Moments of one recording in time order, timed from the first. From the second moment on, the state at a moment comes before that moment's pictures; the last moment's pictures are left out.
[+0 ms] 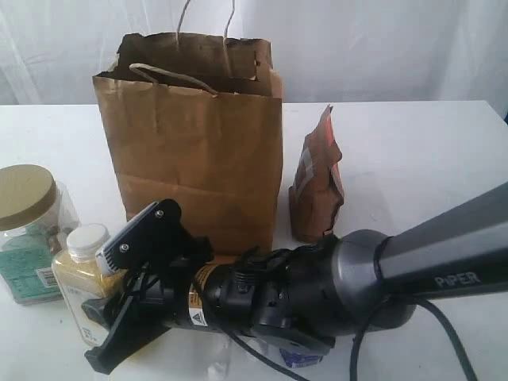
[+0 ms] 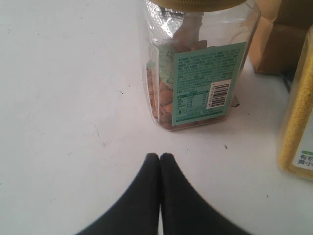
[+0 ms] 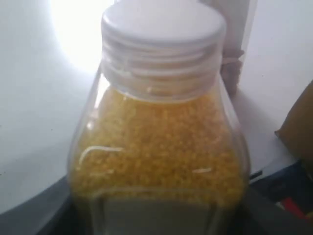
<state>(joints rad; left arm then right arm) -0.04 0.00 0.02 -0.10 0.50 0.09 0.98 1.91 -0.88 -0.38 -0.54 0.40</state>
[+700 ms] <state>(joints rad) -0.04 0.00 0.02 -0.10 0.50 0.09 0.98 1.48 -0.88 -0.51 -0.60 0.48</state>
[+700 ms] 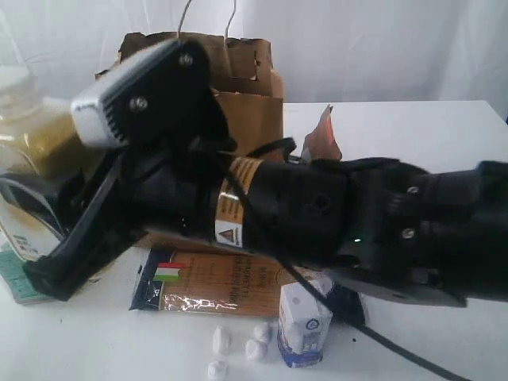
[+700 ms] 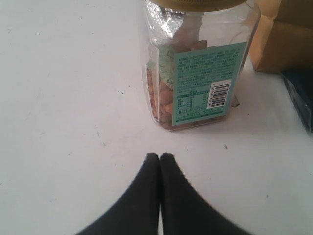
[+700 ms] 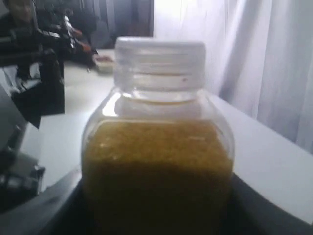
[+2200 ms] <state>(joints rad) -0.04 0.00 0.02 -0.10 0.50 0.09 0.80 1.50 -1.19 0.13 -0.62 -0.11</state>
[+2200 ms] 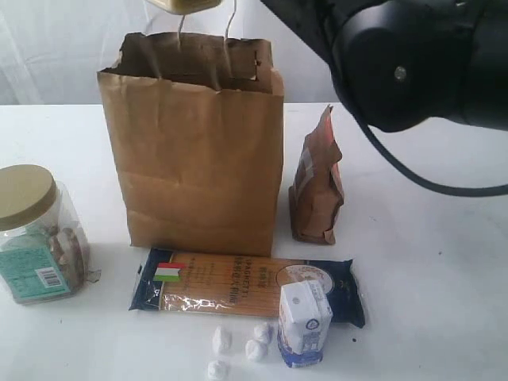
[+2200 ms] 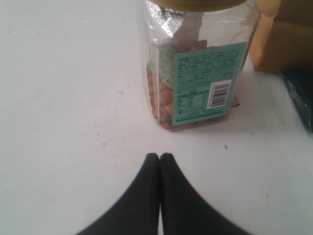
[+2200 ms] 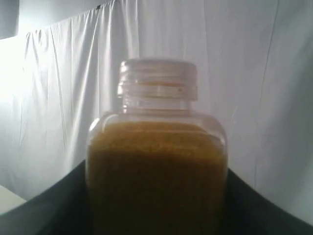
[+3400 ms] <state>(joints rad) -0.04 0.00 0.02 -0.10 0.50 0.09 0.61 1.75 -1.21 0.11 -0.51 -0.42</state>
